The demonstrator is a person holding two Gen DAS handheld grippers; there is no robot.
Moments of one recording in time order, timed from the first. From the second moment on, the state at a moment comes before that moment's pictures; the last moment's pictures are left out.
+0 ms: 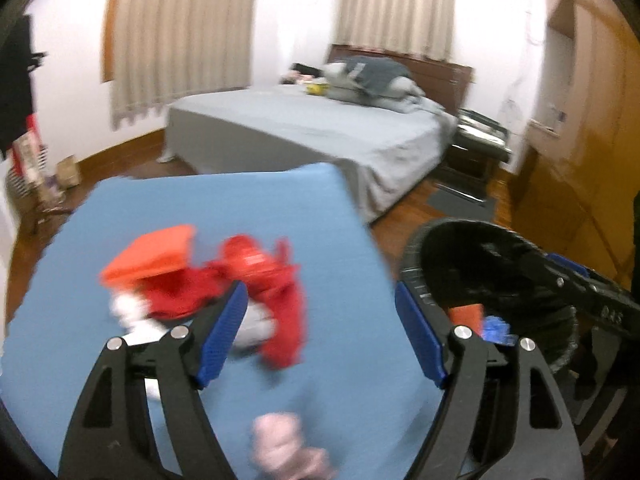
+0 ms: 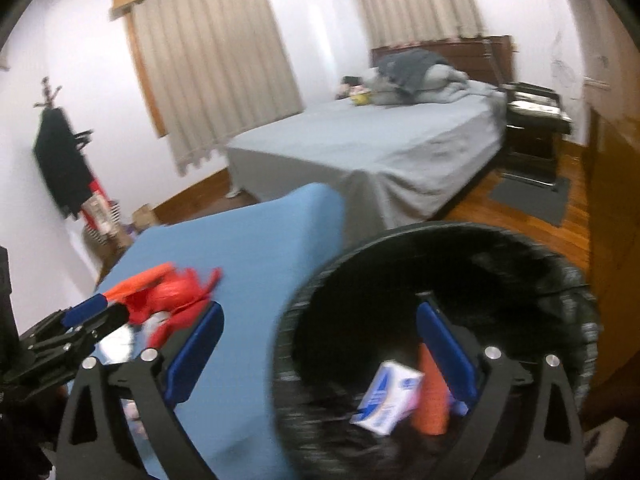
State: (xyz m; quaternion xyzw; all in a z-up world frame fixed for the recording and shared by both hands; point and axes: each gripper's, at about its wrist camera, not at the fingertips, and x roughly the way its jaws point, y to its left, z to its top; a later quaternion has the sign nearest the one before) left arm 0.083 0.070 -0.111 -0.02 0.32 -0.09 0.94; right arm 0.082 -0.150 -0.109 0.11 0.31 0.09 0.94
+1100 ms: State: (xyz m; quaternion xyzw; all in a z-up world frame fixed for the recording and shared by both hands) left arm 0.024 0.216 -0.162 -0.07 0.37 0.04 0.93; right arm 0.063 0.036 -0.181 0.03 0.41 0.24 0.88
